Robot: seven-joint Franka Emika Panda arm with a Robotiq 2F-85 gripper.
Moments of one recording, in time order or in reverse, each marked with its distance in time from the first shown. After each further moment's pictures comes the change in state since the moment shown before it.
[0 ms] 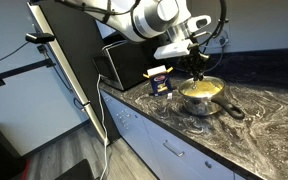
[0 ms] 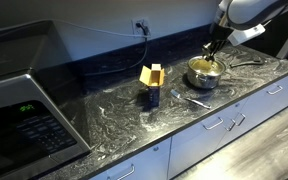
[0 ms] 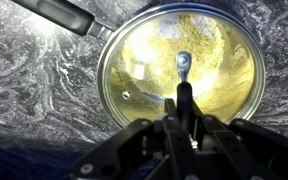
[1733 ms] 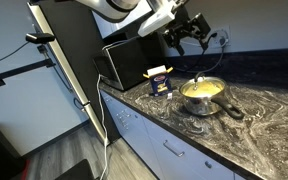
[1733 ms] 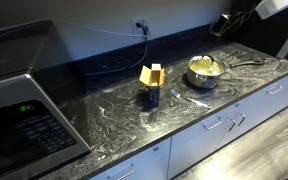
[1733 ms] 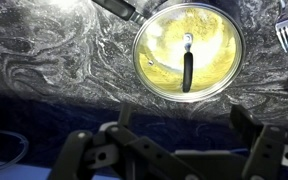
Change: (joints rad) arm 0.015 -0.259 -0.028 -0.127 -0.069 -0.007 0.013
